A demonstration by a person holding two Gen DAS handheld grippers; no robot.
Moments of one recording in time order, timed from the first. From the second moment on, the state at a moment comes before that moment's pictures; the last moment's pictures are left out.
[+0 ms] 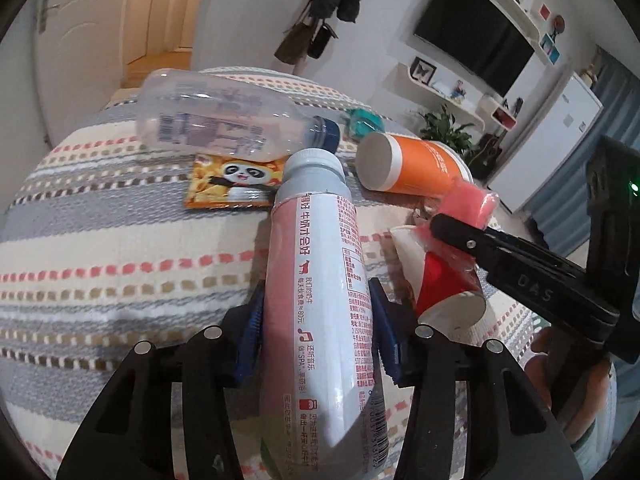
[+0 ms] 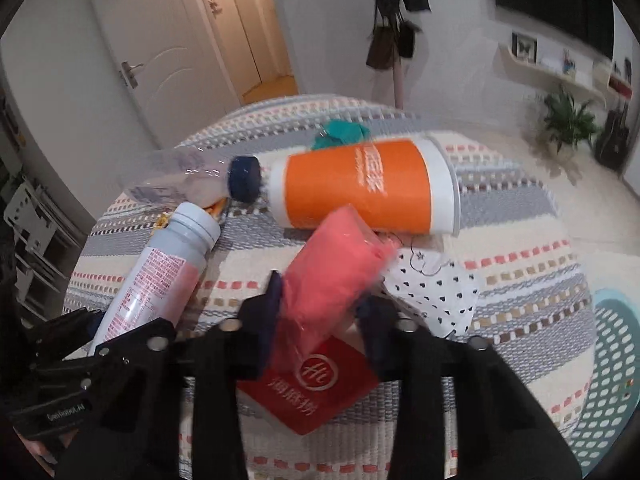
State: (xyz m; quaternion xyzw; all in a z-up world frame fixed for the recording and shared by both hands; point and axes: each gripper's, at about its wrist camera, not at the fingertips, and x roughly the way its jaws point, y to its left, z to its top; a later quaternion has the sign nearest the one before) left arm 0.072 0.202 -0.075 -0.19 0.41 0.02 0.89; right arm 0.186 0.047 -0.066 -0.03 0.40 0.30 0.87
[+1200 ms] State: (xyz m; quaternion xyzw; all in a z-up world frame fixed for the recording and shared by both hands) left arm 0.139 -0.085 0.006 -0.13 0.33 -0.24 0.91; right arm 0.169 -0.262 -0.031 0.10 0.31 0.07 0.94
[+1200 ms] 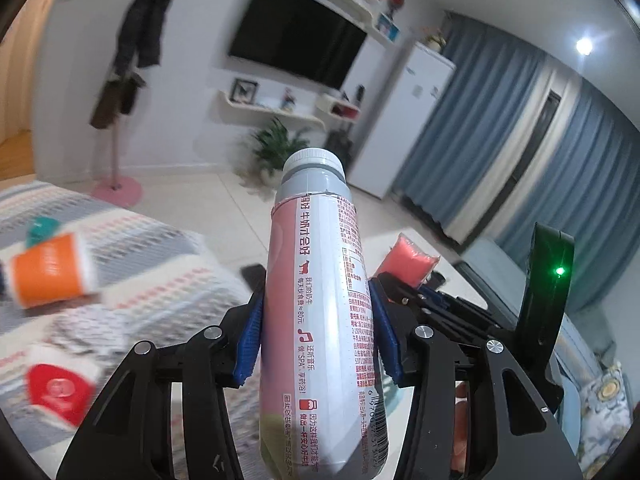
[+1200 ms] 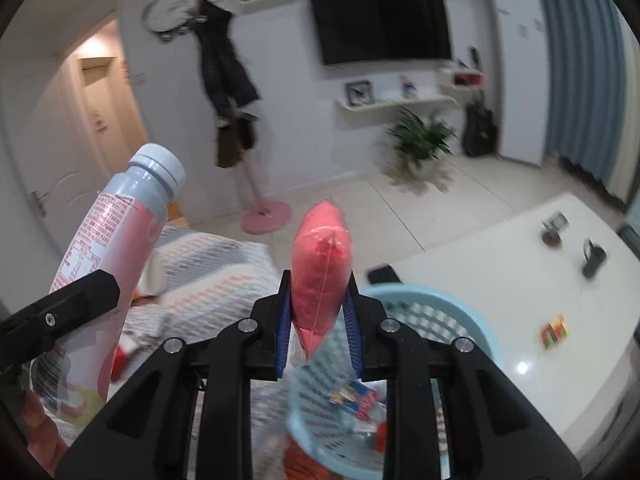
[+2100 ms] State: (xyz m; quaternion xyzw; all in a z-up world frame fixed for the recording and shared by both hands) left arm 0.194 -0.158 -0.104 -0.12 0.45 -0.26 0.84; right arm 0.188 -0.330 -0.147 0.15 0.46 0.01 0.88
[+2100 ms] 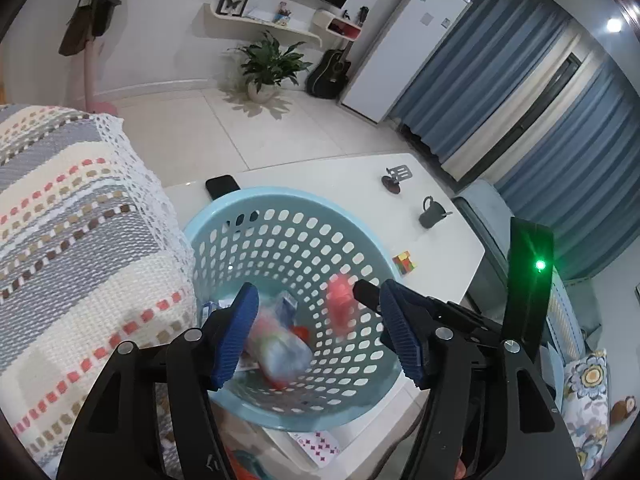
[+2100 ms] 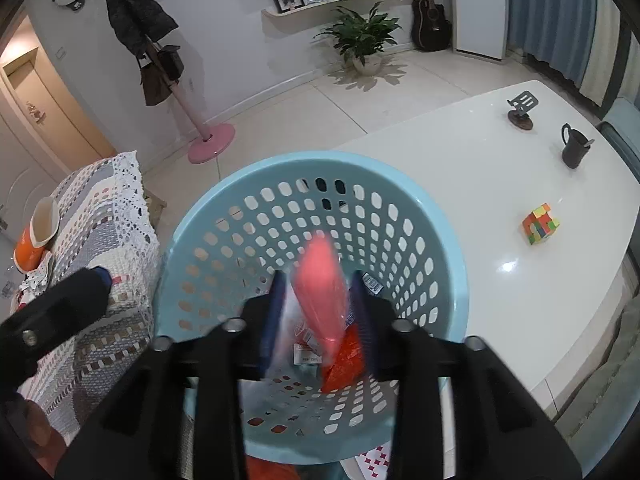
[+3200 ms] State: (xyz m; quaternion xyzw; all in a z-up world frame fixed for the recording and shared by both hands) left arm 0.048 0.124 -0.004 -0.18 0.29 -0.04 0.94; right arm 0.130 -0.071 -0.034 0.05 0.36 0.25 0.90
